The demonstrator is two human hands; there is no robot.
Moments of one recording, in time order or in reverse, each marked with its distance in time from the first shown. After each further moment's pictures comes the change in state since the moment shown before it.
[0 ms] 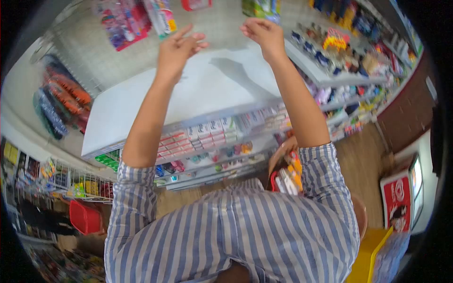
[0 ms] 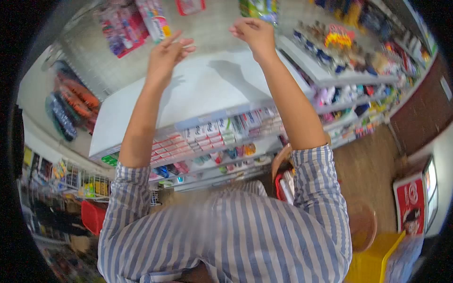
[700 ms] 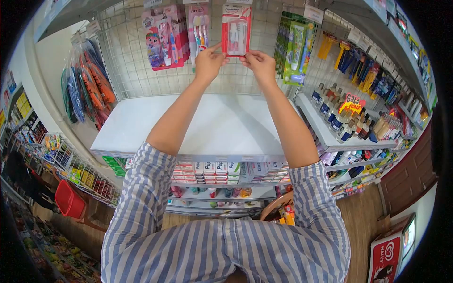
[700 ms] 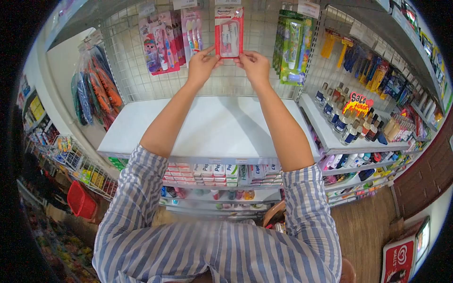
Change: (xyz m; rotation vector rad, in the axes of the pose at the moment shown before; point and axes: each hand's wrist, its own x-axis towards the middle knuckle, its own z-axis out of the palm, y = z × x) left_hand 0.108 -0.020 -0.017 0.218 0.225 0.210; right_hand 0.084 0.044 0.074 0.045 -0.191 -0.041
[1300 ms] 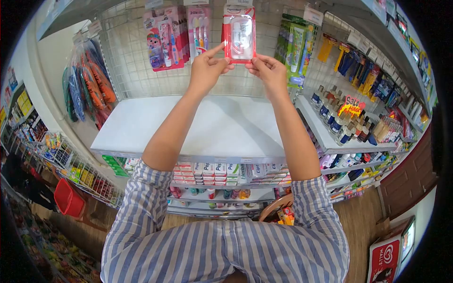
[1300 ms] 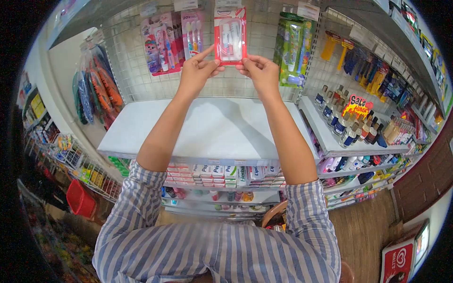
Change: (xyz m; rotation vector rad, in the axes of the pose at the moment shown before) left_hand -0.043 0.055 -0.001 -0.181 -0.075 -0.022; right_hand -0.040 -0.053 -0.007 0.038 -0.033 0.045
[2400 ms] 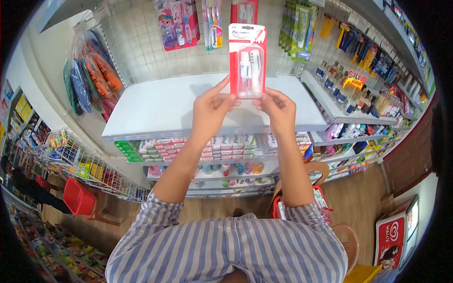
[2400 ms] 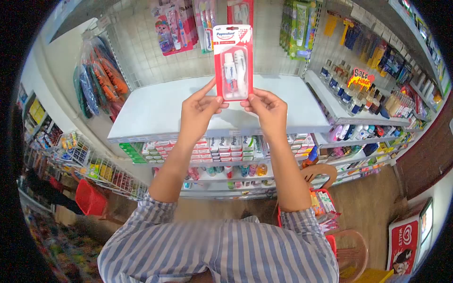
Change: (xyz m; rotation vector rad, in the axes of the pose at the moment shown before) left_hand -0.174 0.038 -0.023 -0.048 -0.026 -0.172; right_hand -0.186 -0.009 0.039 0.002 0.152 0.144
